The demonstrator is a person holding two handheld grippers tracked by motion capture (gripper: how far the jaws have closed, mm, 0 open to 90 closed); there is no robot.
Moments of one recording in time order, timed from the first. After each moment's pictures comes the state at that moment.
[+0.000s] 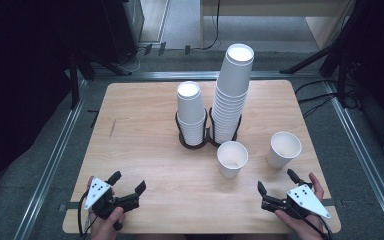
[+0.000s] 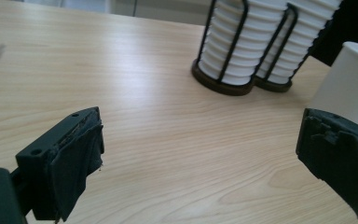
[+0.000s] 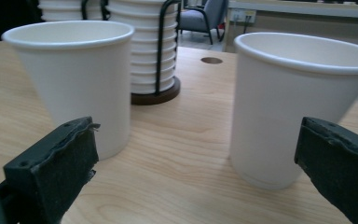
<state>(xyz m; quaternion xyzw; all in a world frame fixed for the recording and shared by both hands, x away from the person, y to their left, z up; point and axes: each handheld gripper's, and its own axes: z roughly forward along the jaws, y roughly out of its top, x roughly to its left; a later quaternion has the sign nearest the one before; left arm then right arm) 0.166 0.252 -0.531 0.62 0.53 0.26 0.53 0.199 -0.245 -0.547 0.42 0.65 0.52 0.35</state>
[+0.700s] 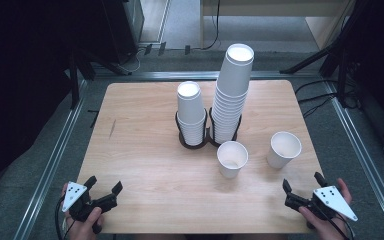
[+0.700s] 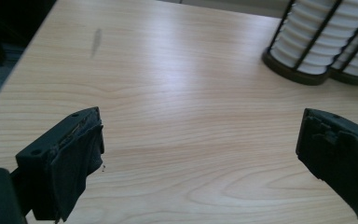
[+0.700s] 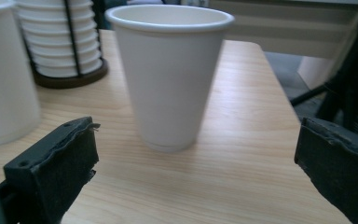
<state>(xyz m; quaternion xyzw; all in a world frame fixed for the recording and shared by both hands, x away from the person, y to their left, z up) 0.160 0.308 -0.543 0.60 0.58 0.30 0.47 0.200 -0.303 -0.551 0.48 0.62 0.48 0.39</state>
